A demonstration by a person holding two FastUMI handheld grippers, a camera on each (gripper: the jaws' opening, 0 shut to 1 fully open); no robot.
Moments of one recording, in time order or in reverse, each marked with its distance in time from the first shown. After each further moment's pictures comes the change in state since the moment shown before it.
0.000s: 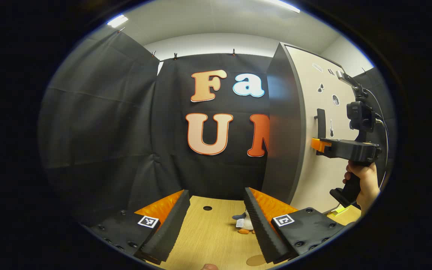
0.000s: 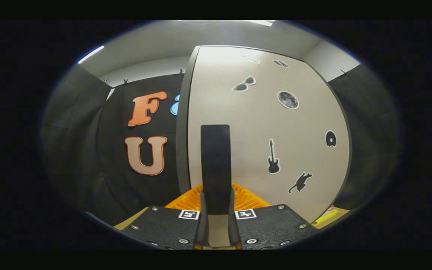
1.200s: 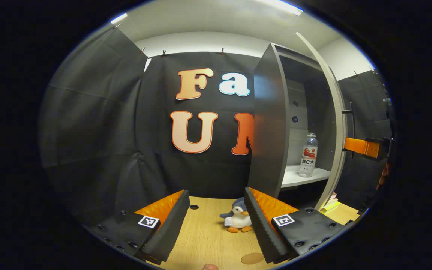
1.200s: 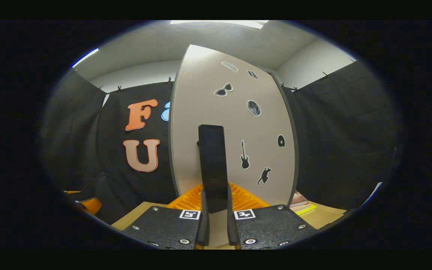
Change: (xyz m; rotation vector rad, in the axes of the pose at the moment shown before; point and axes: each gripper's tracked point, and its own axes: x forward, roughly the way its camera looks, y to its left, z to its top) left arm 0.024 -0.033 -0.007 -0.019 0.009 -0.161; right arm -0.146 -0.071 0.014 0.022 0.004 -0.093
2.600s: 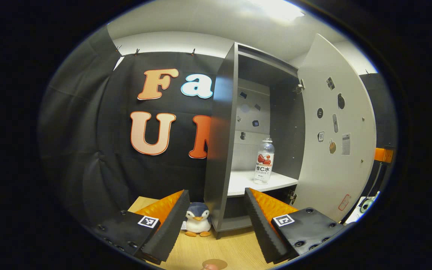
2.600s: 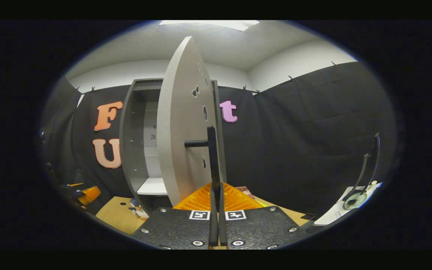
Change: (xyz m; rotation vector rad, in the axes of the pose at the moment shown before) left arm 0.000 -0.139 0.008 -0.038 -0.030 -0.223; right arm -0.121 -0.190 0.033 -0.018 0.010 -0.228
